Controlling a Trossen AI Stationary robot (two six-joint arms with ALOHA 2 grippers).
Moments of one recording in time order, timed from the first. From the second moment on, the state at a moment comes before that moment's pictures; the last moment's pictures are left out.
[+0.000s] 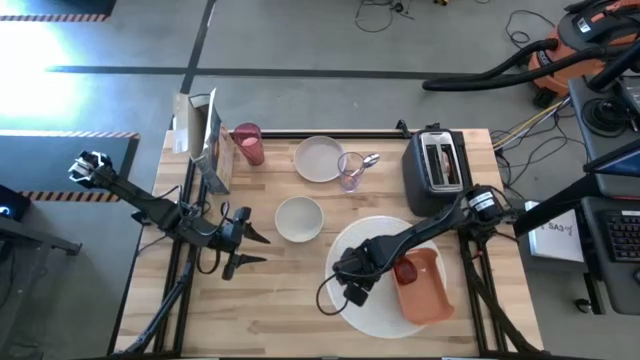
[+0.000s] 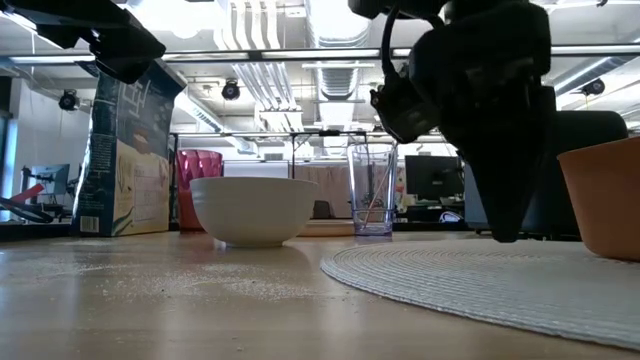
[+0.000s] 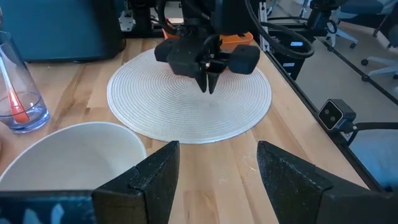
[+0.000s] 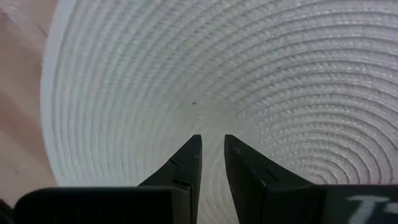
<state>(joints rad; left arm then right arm) -0.49 0.82 0.47 -0.04 -0.30 -0.20 0.34 1.97 1.37 -0.82 -0.16 0.94</state>
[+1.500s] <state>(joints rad) -0.49 0.82 0.47 -0.05 -0.28 -0.20 0.10 2.12 1.53 -0.69 -0.04 0.38</state>
